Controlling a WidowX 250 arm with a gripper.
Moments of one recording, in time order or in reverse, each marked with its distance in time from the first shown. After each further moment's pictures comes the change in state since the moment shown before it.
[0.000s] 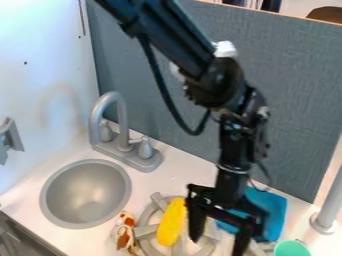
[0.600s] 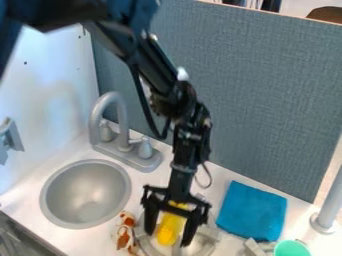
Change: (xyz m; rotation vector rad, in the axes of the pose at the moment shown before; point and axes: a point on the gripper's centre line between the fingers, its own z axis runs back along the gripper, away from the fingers) arm 0.029 0.093 -0.039 0.049 0.136 0.290
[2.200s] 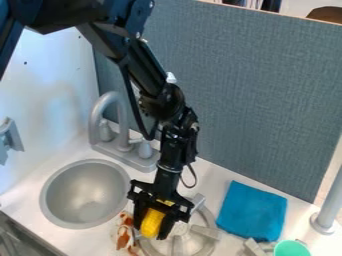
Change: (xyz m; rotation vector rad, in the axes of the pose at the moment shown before) arm 0.016 0.031 -0.015 0.084 -0.032 -0.057
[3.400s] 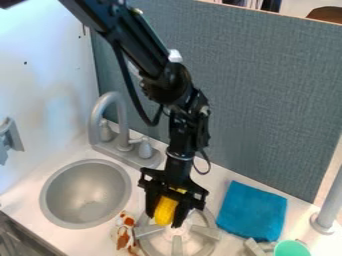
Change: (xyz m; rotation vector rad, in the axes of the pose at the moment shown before) arm -0.011 -0.017 0.032 -0.033 -0.126 -0.017
